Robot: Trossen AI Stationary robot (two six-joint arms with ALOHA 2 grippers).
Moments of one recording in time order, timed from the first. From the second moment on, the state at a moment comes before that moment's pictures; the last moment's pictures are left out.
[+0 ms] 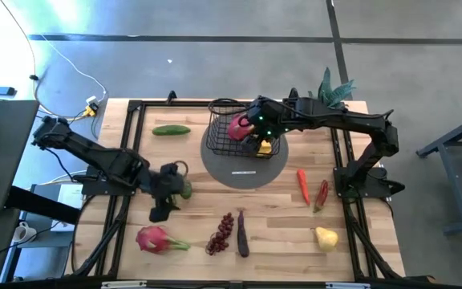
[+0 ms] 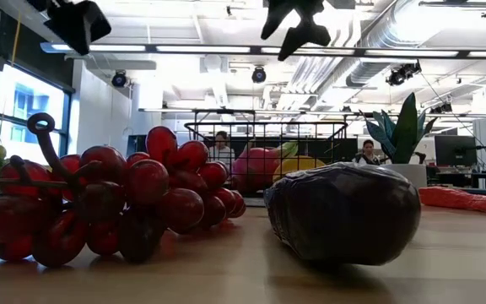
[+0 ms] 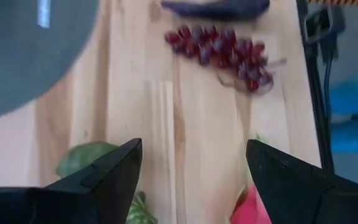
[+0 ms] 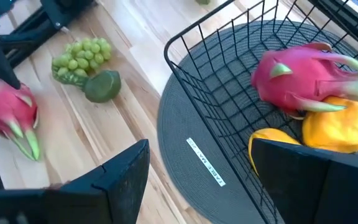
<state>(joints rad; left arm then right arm) -0.31 1.14 0.96 -0.81 -0.05 -0.41 -0.16 1.66 1.75 -1.03 0.02 0.49</state>
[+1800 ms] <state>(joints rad) -0.61 1.72 0.96 -0.55 0.08 -0.64 -0.16 1.66 1.93 -1.27 0.03 0.43</state>
